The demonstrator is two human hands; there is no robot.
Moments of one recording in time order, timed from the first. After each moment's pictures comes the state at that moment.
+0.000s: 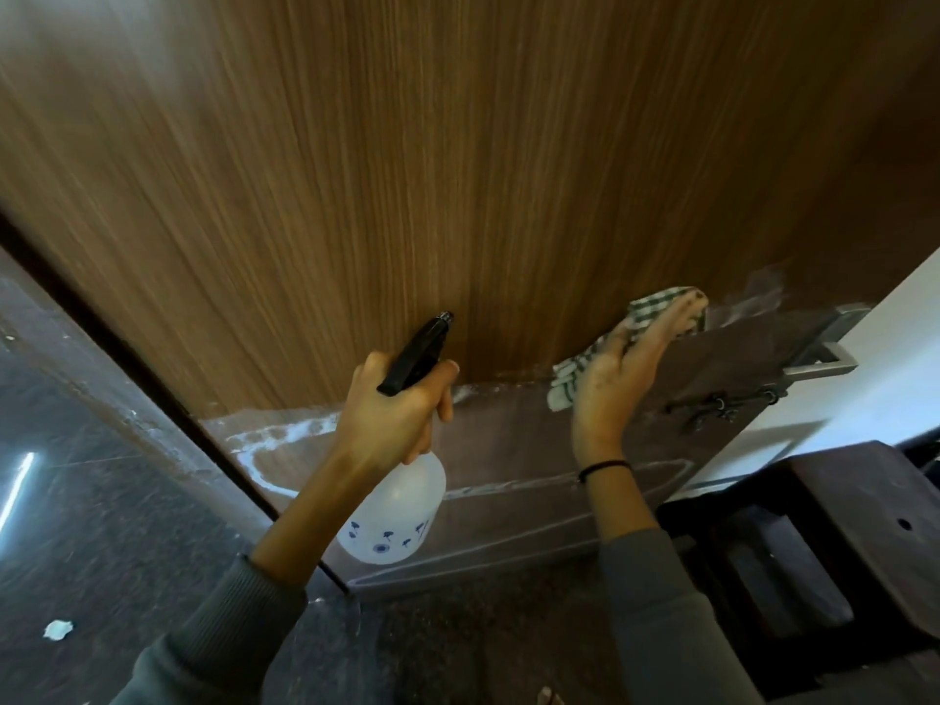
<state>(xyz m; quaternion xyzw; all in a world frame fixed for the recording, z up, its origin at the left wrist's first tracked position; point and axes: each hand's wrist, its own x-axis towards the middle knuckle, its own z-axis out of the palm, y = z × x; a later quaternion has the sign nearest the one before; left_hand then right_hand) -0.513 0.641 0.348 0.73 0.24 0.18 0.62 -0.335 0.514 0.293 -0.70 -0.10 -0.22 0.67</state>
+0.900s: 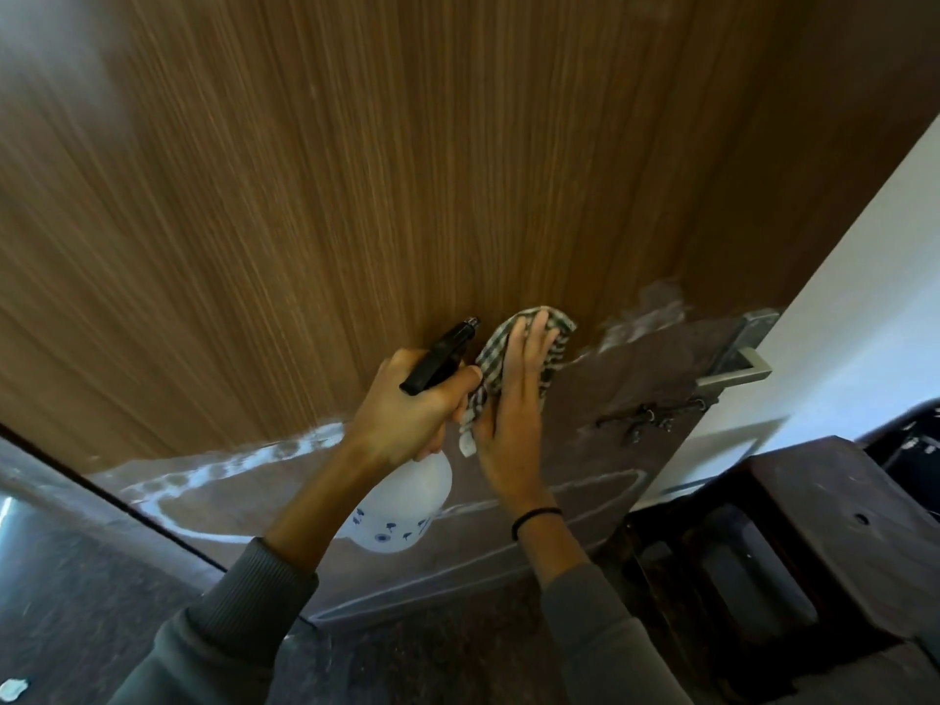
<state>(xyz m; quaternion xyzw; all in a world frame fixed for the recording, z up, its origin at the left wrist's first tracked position) -0.422 0.574 0.365 0.78 0.13 0.13 0.60 -0.326 0.485 0.255 -0.74 -0.34 -0.19 0.55</state>
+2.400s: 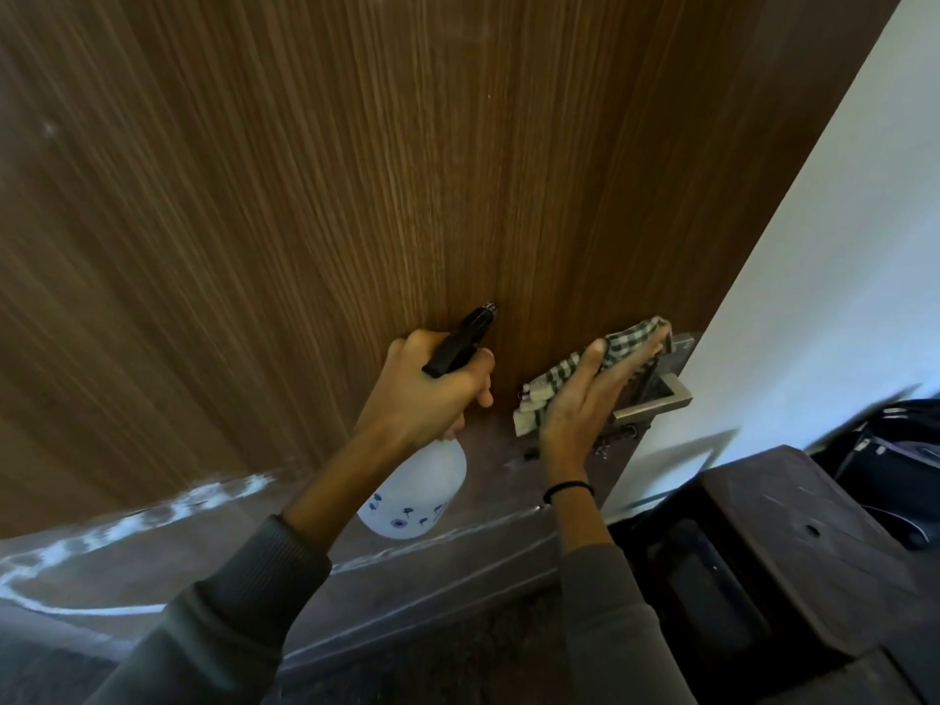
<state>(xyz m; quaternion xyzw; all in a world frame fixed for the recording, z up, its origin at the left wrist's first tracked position) -0.315 0.505 0.385 0.82 0.13 0.13 0.55 -0.183 0.397 0.271 -0.65 -0.05 -0.24 0.72</state>
